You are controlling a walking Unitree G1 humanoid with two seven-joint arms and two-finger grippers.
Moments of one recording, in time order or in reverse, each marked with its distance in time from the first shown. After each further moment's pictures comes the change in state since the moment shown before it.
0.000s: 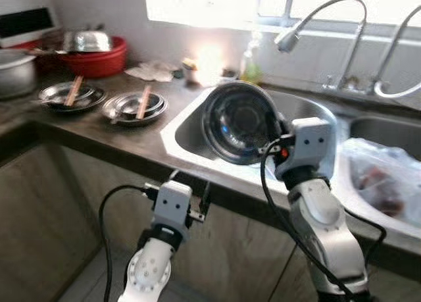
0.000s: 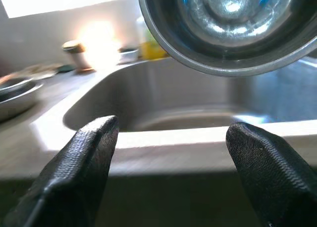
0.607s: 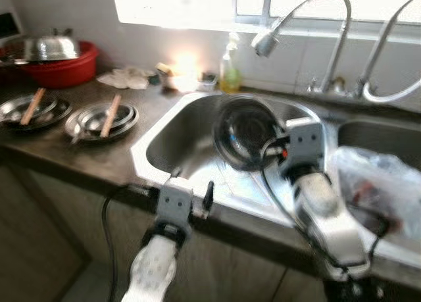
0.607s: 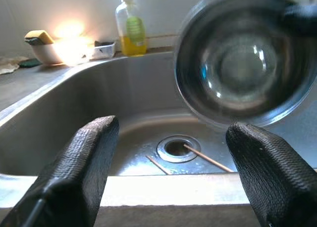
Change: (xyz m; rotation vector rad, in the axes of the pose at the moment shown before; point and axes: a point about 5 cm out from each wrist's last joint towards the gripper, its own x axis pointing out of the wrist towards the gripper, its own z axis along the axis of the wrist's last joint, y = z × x) left arm 0.000 -0.008 0.001 -0.028 0.003 -0.009; right arm 0.015 -0.027 -0.046 -0.098 0.314 -0.066
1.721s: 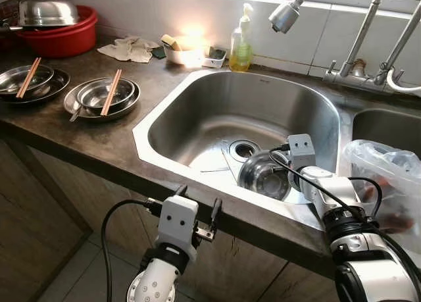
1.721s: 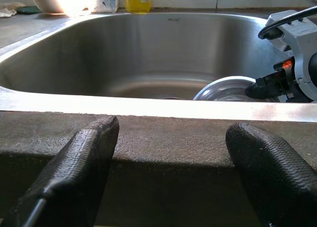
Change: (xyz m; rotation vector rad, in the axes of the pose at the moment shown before) left arm -0.030 -0.008 0.007 -0.037 0.062 -0.020; right arm 0.053 -0.026 -0.057 0.038 0.574 0.038
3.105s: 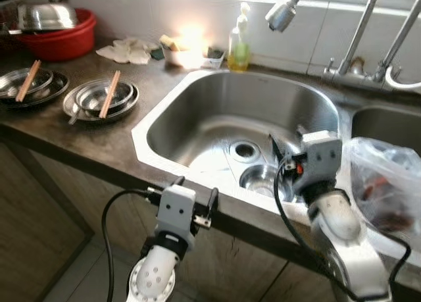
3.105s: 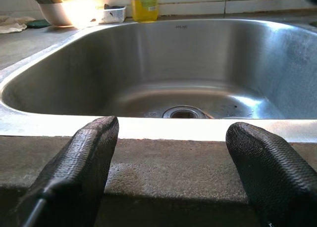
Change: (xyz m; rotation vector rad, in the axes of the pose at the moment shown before) left arm 0.016 0.011 0.000 0.025 -0.026 0.036; right arm -0.124 0.039 -0.012 -0.018 -0.731 0.090
